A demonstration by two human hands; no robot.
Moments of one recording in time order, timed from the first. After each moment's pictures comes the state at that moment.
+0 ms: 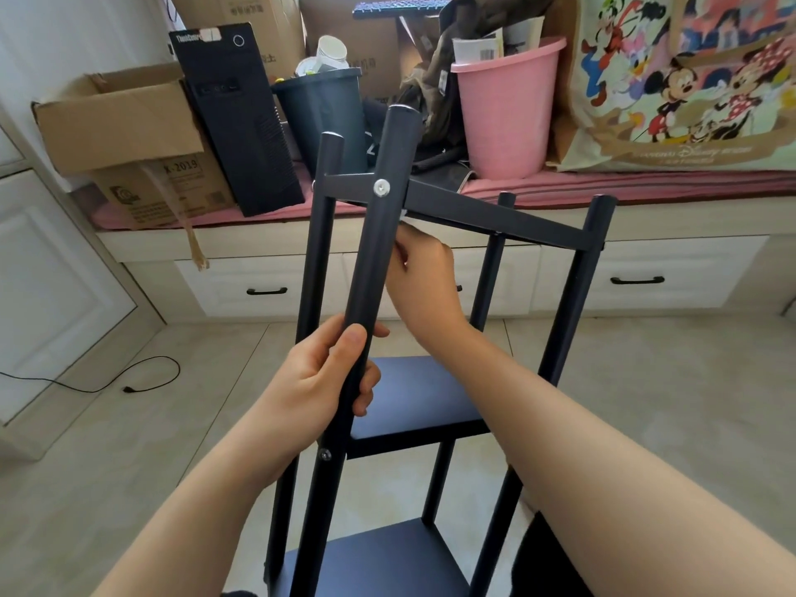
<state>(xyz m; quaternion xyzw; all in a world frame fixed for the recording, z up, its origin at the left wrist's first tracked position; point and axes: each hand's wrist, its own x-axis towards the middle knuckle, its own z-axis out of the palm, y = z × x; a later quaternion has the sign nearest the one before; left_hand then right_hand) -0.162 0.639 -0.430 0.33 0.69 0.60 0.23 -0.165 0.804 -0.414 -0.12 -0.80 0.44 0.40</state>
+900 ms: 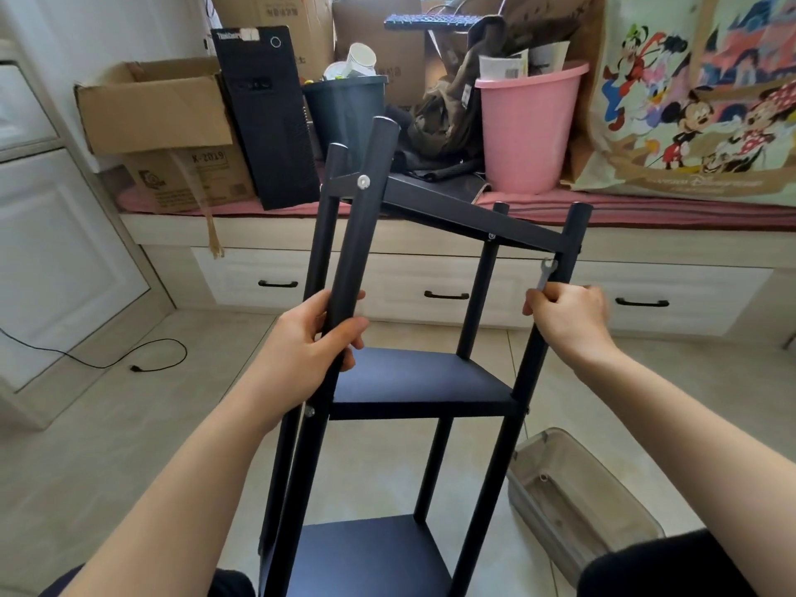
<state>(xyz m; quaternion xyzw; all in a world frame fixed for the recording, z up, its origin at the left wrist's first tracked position) -0.192 0.629 -0.431 0.32 0.73 0.60 0.12 -0.081 0.903 -0.449 -0.39 -0.82 0.34 0.23</state>
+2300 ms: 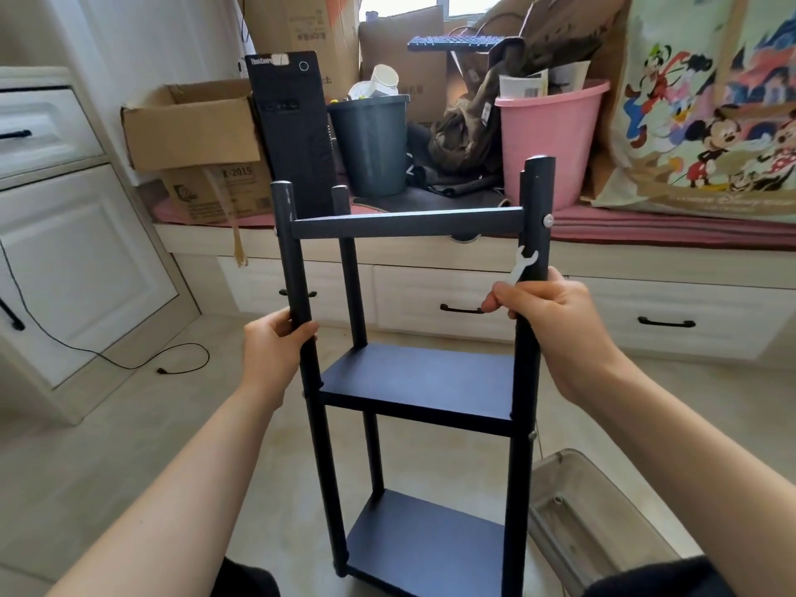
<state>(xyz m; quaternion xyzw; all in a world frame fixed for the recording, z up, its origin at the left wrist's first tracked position) -0.255 0.618 -0.464 0.09 0.77 0.64 0.00 -0.068 0.844 -0.397 -0.17 -0.74 0.59 0.28</state>
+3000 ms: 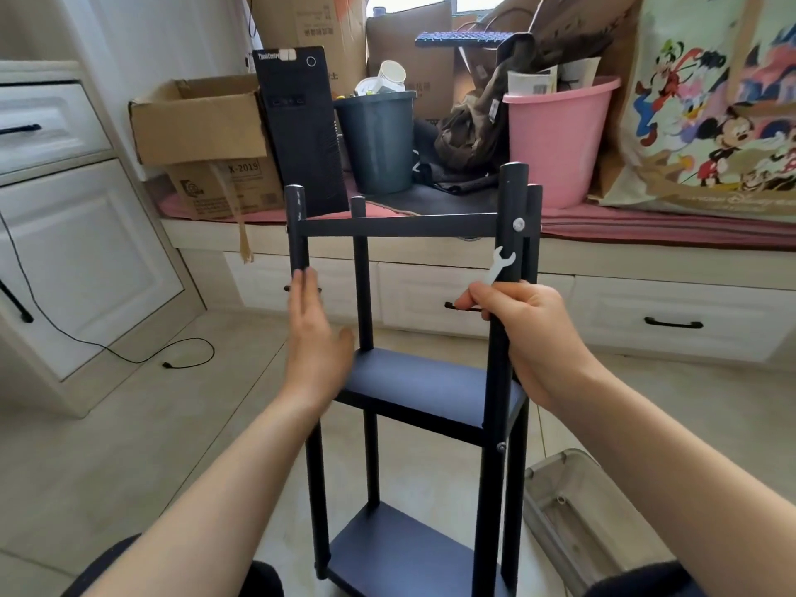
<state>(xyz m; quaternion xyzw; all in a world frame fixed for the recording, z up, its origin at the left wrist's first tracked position) -0.221 0.650 -0.456 0.20 0.85 0.48 -0.09 -0.080 0.816 -0.399 -0.16 -0.70 0.65 0.26</state>
